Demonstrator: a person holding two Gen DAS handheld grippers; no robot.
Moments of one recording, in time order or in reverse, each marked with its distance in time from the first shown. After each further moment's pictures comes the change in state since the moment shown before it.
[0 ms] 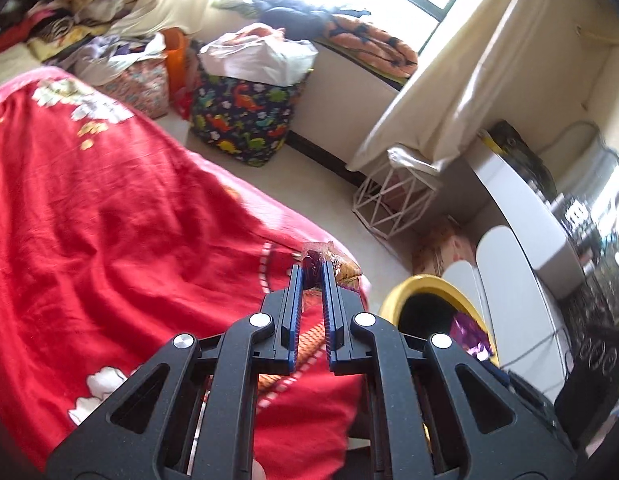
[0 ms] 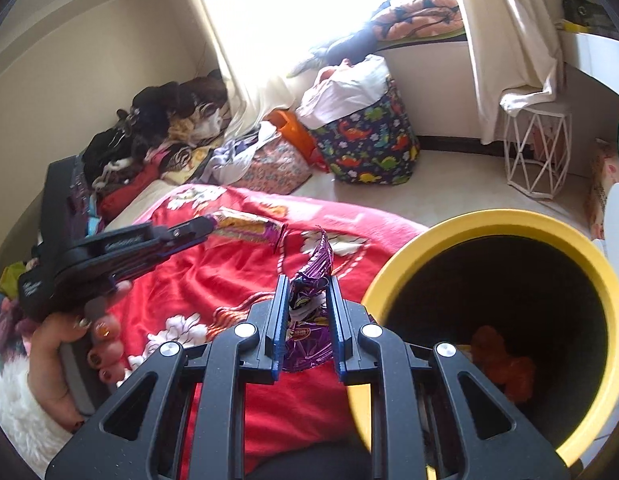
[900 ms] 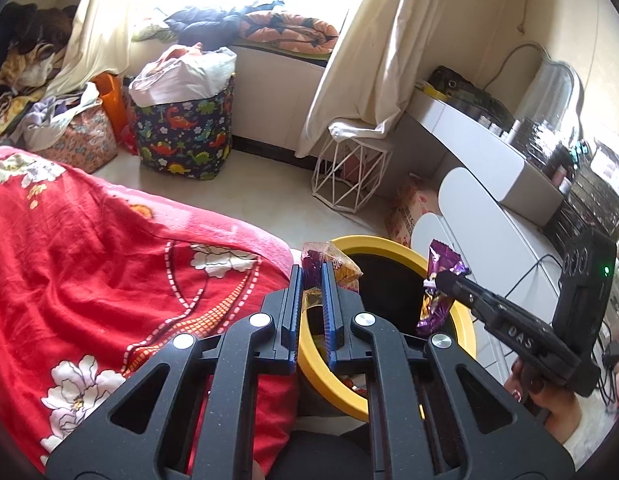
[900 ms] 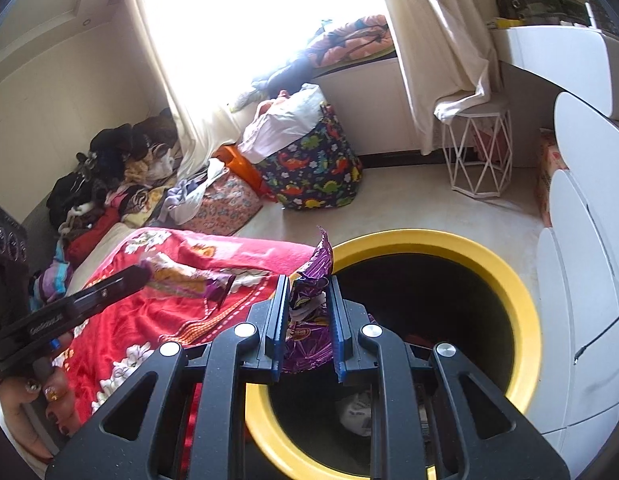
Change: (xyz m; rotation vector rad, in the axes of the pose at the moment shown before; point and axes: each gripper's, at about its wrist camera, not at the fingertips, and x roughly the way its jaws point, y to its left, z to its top) left arm -0.009 -0.101 -0.033 0.265 0.023 -0.065; right arm -0.054 -0.076 0.003 0.117 -0.101 -0.144
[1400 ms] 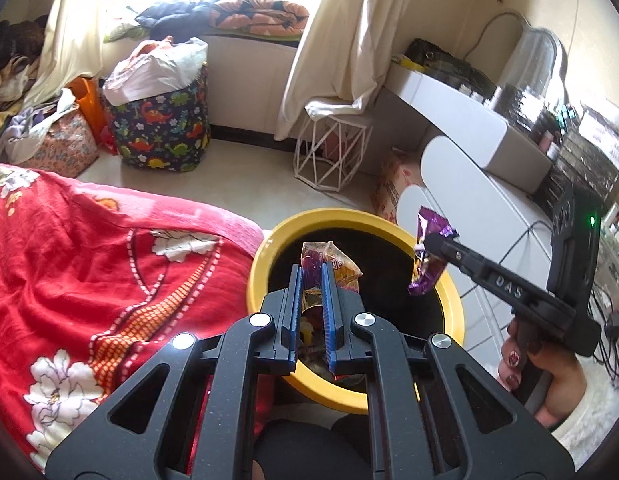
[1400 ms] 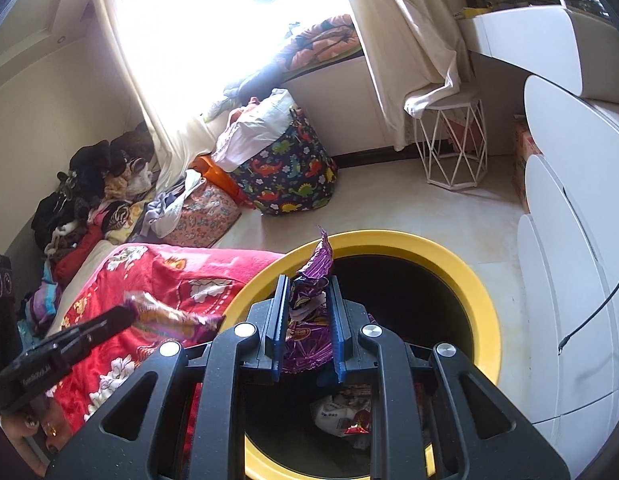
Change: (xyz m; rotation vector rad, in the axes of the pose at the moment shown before) left arm 0.021 -0.035 -0.015 0.081 0.068 -0.036; right arm -0.006 -0.034 0.001 0.077 -0.005 -0.059
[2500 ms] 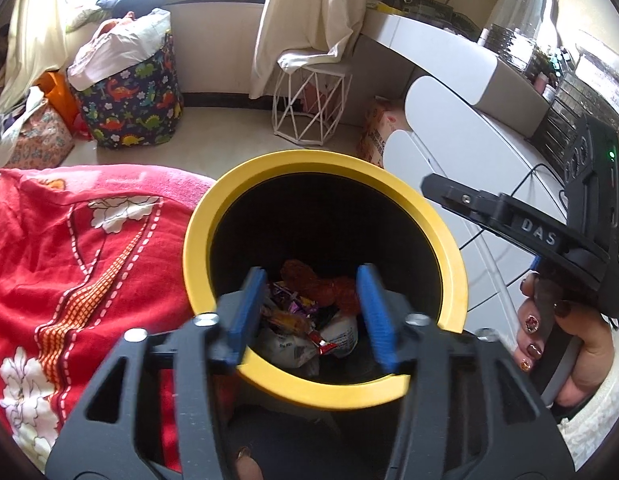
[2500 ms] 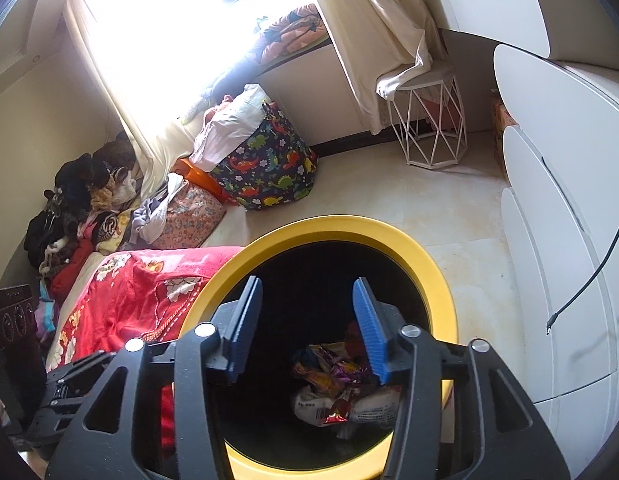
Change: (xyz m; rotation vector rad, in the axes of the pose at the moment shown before) left arm 0.051 -0.035 -0.022 0.077 0.153 -0.021; right arm -0.003 -0.038 -0.004 0.078 0.033 -0.034
